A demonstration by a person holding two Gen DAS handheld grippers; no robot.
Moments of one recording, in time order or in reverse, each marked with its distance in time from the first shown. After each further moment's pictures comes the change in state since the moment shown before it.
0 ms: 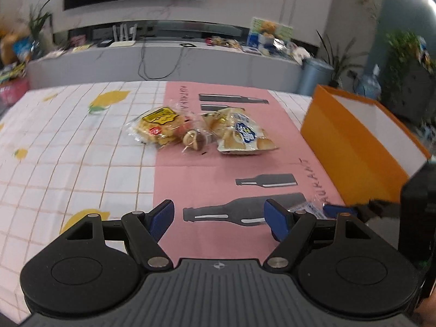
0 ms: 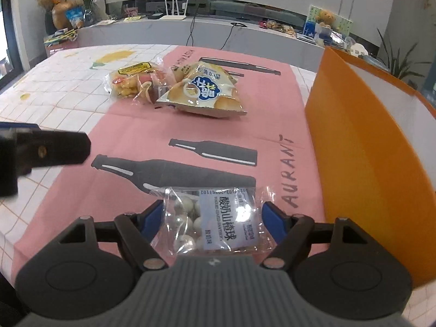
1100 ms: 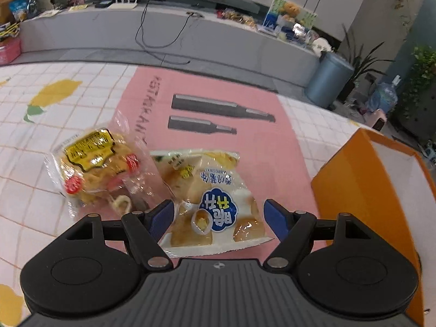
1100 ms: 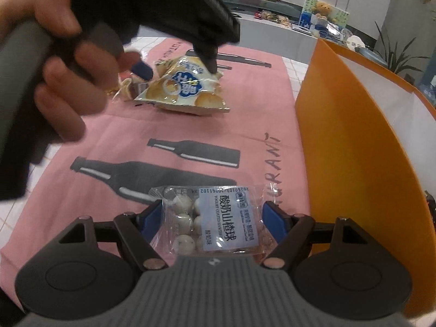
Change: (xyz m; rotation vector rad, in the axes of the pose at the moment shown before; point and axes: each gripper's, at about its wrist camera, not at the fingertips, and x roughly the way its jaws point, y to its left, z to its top) left arm 0.151 -0.027 0.102 -0.169 0.150 -0.026; right arm 0.011 -0.018 0.012 0.010 0.041 -0.036
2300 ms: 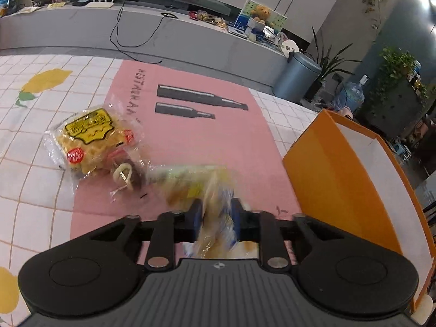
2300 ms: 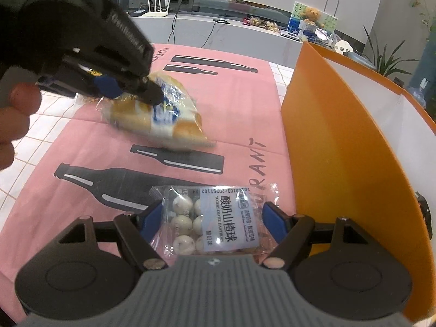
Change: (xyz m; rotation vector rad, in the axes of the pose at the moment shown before) left arm -0.039 0.021 -0.029 0.029 -0.029 -0.164; right arm 0.001 -0.004 -0.001 0.005 -0.032 -0.040
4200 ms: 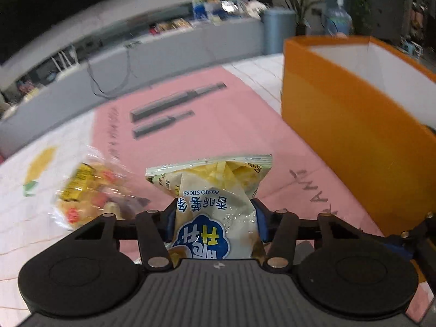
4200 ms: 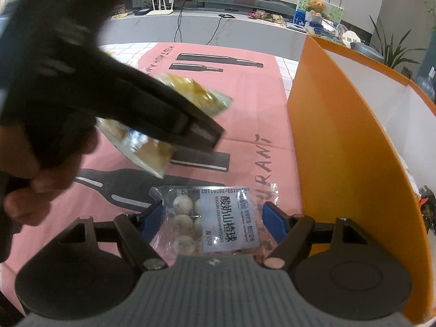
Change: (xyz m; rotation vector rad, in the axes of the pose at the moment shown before) left arm 0.017 -0.060 -0.024 0.475 0.012 0.224; right arm 0.001 -0.008 0.004 0.043 0.030 0.066
